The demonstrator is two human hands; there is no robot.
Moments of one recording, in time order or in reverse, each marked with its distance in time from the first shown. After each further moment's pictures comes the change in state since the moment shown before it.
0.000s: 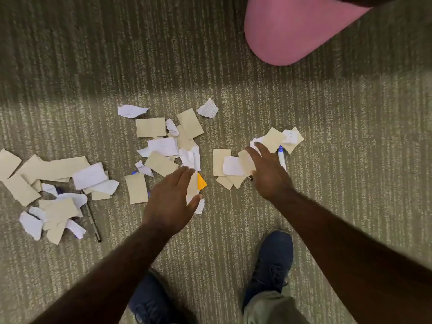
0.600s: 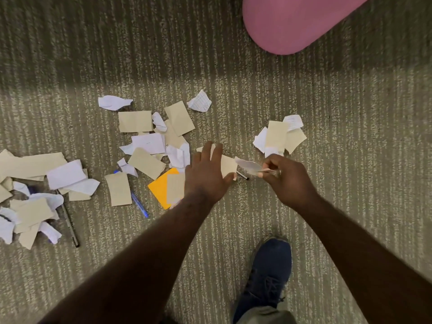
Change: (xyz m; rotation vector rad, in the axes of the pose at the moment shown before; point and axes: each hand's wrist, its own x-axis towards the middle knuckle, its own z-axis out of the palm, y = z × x) left_hand 0.092 0.056 0.073 0.004 -0.021 -0.083; right_hand -0.009 0.049 -0.011 0.399 0.096 -0.043
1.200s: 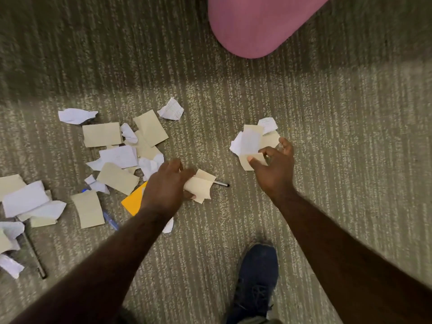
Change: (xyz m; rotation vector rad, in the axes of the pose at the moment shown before) left_hand 0.002 -0.036 -0.010 0.097 -0.012 0.251; right_hand 0.033 0.029 0.014 0.192 0.396 0.295
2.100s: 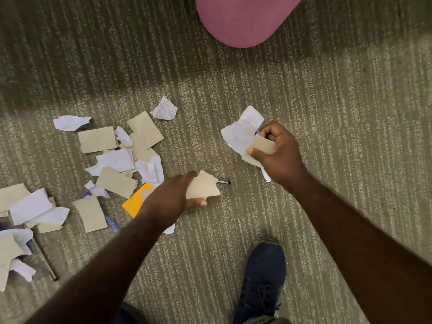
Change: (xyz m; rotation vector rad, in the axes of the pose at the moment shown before) left_hand -0.002 -0.003 0.020 -0.223 -0.194 -0.032; right_hand 0.017 -0.017 -0.026 0.304 -0.211 -0.084
